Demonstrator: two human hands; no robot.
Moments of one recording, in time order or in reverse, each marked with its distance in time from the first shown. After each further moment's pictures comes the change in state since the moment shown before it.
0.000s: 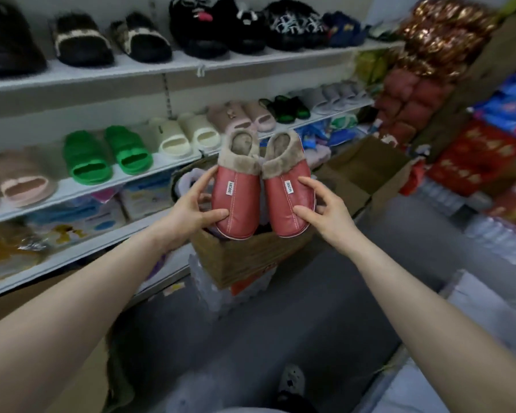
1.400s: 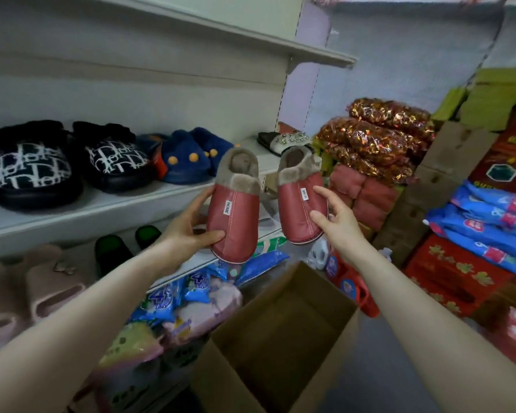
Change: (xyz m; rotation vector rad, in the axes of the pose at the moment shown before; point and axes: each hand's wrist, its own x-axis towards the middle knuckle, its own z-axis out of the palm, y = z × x) left_hand 0.721 0.154 0.309 0.013 0.059 0.236; right_hand 0.572 0.122 -0.598 -0.107 0.231 -0.144
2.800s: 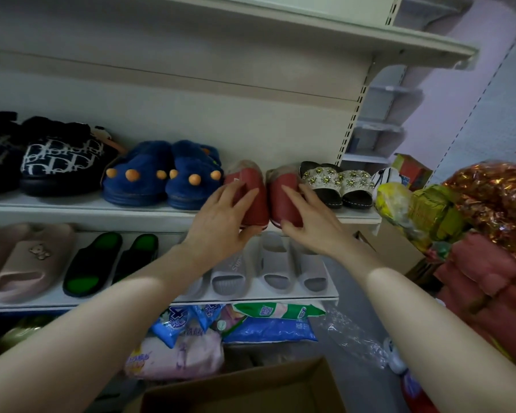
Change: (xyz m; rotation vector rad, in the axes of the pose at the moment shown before) left_hand 0.275 -0.039 0.144 1.444 0.581 0.127; right_hand 0.334 0.111 -0.021 -0.615 -0.524 -0.664
